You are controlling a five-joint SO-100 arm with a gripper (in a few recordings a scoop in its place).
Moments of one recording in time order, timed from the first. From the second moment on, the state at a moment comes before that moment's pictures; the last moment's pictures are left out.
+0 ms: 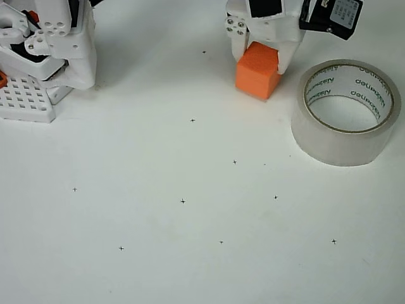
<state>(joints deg) -38.8 92.9 105.8 63.3 22.4</state>
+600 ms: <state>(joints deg) -36.0 97.3 94.7 75.1 16.3</state>
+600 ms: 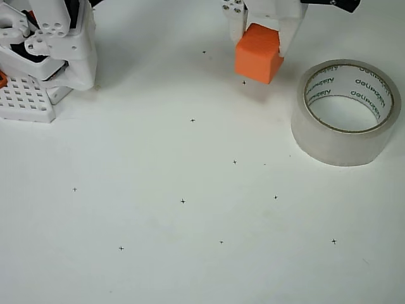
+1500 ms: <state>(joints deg) -30.1 84.7 73.5 80.8 4.6</state>
